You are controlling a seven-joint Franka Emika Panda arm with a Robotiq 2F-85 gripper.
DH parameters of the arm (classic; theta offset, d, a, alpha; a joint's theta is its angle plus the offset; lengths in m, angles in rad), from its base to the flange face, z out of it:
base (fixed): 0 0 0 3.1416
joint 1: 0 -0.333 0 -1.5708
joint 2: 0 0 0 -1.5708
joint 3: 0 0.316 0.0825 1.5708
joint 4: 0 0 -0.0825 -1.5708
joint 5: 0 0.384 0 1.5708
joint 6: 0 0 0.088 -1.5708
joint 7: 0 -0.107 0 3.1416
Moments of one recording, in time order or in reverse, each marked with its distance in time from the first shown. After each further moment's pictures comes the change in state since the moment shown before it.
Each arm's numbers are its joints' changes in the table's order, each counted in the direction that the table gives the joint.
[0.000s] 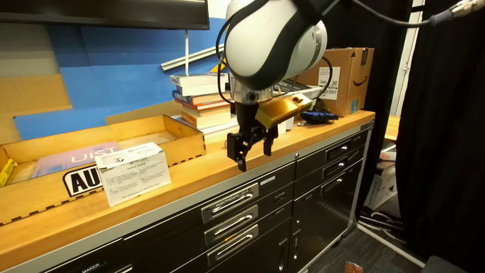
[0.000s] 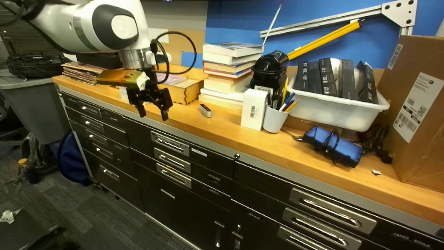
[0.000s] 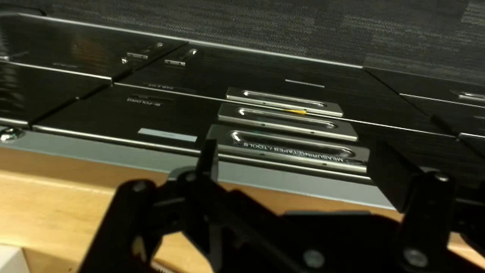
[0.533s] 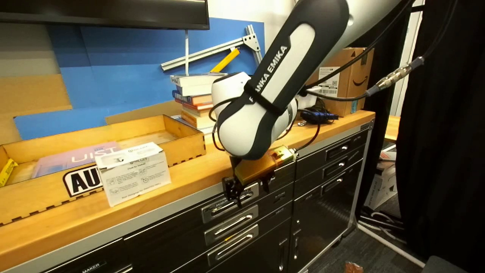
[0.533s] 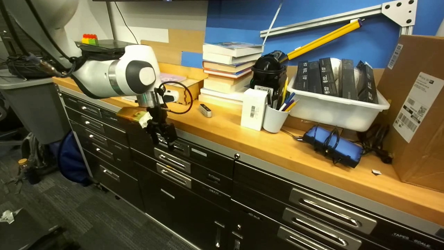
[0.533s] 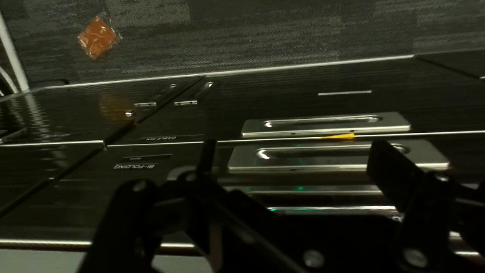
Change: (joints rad) arm -0.053 -0.320 -0.054 0.078 -0.119 0.133 -0.355
